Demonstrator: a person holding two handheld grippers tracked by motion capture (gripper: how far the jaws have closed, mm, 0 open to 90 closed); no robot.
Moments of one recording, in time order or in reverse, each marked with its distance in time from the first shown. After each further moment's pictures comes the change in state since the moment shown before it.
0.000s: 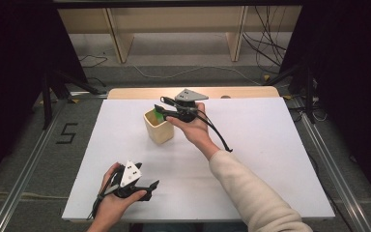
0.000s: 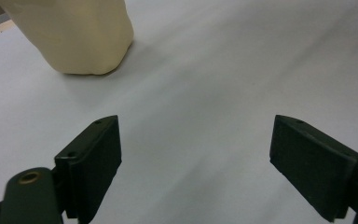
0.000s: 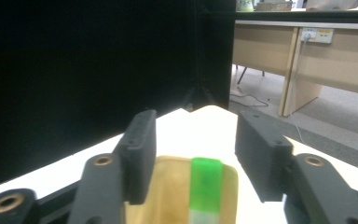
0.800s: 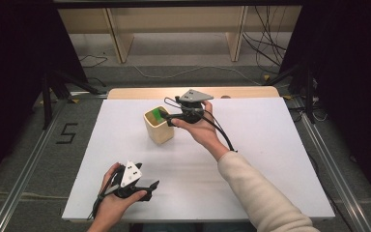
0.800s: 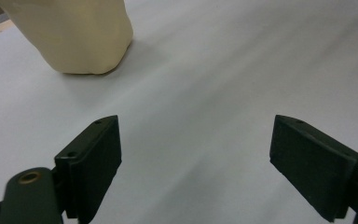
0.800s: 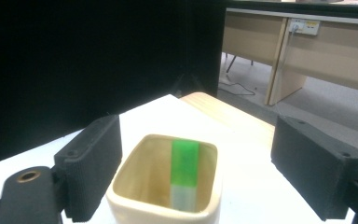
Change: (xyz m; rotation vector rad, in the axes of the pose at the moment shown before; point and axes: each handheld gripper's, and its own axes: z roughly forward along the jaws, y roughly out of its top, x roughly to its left) left arm -0.001 0.000 0.001 0.003 0.000 0.000; right arm 0.000 0.005 -0.022 0.062 -0.048 -0.029
